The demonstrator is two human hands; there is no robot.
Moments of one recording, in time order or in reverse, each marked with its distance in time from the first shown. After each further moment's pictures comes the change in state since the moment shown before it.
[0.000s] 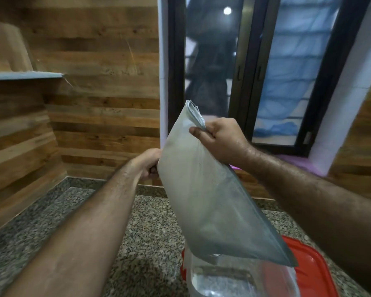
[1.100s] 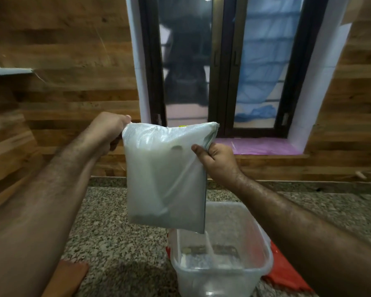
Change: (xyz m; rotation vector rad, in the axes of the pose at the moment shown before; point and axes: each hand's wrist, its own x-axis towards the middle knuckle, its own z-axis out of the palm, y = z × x) left_hand -0.090 0.062 -0.004 0.150 0.435 0.201; right_hand -0.091 0.083 0.031 0.281 0.130 0.246
